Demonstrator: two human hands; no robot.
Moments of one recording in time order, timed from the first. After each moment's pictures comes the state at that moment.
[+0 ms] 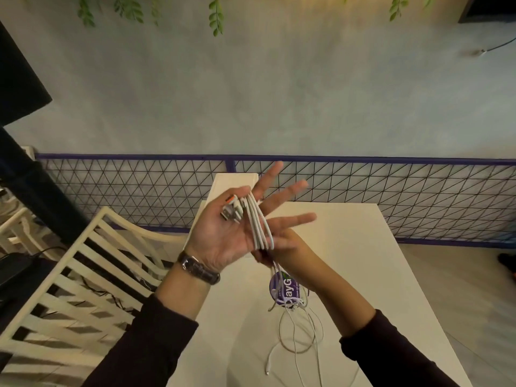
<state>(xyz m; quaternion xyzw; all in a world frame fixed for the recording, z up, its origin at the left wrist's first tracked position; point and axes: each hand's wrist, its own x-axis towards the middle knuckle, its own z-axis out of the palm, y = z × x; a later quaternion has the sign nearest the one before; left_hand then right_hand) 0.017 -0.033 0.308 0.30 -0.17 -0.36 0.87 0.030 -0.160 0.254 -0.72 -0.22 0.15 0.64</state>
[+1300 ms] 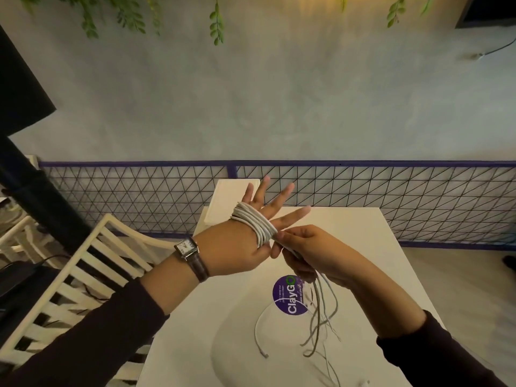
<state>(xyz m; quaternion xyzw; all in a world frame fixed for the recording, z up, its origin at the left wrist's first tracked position) 0.031 -0.027 0.313 0.94 -0.34 0.02 -0.02 0.017 -0.196 0.305 -0.75 -0.14 0.26 0.59</state>
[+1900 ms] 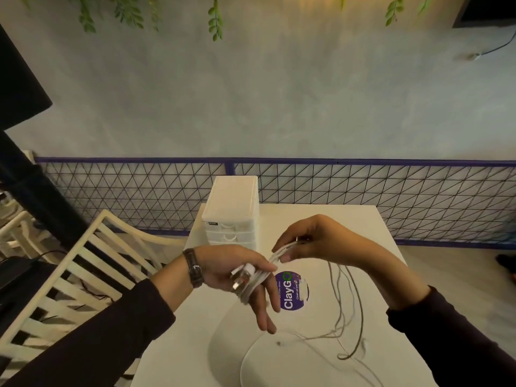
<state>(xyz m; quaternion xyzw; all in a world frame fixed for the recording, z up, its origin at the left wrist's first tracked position) 0.023 -0.016 0.278 0.63 -0.15 -0.57 0.51 0.037 -0.224 0.299 -0.83 -0.33 0.18 0.41</state>
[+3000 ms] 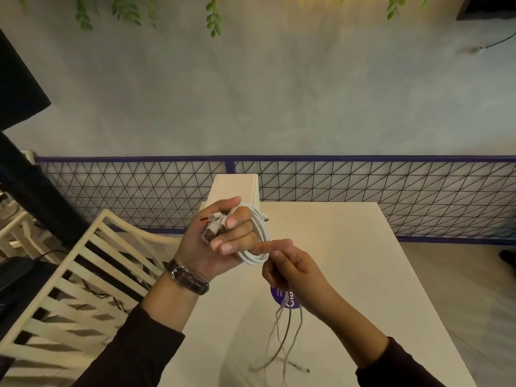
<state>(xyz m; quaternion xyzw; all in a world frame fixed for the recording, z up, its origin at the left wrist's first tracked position) 0.020 -0.009 0.288 0.30 -0.19 -0.40 0.84 -0.009 -0.181 0.240 -0.66 -0.24 0.10 0.70</state>
